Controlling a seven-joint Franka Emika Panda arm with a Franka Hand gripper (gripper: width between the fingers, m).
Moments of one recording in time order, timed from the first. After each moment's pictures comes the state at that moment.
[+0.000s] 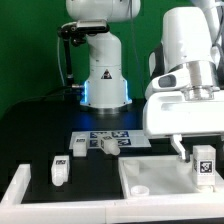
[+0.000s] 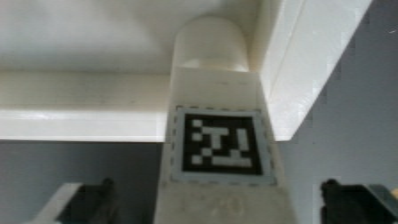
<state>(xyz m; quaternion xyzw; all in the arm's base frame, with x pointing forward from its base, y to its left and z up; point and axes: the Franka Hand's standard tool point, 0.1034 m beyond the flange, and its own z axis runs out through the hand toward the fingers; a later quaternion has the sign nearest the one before) 0.630 0.113 0.077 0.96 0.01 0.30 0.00</state>
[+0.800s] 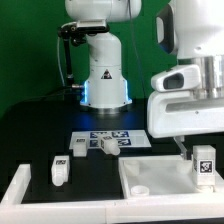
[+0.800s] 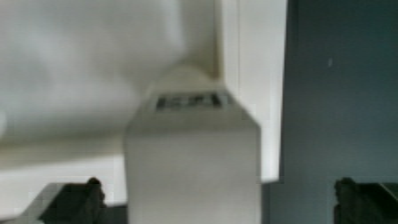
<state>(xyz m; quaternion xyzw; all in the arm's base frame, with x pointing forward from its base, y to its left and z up) 0.640 0.119 0.084 1.00 -0.05 0.04 -0.04</state>
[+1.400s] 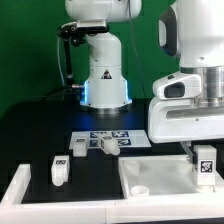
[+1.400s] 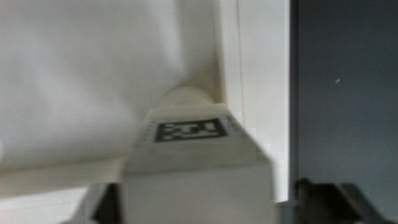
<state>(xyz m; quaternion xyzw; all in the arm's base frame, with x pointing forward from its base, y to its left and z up) 0.638 0.119 0.077 1.00 -0.06 0.03 -0.04</state>
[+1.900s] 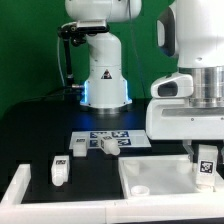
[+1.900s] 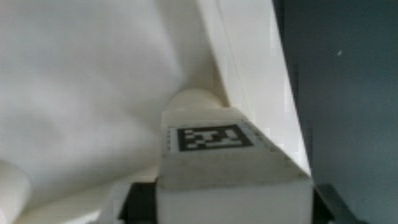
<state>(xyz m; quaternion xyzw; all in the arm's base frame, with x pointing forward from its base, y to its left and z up) 0.638 0.115 0.077 0.98 -0.21 0.03 -0.04</state>
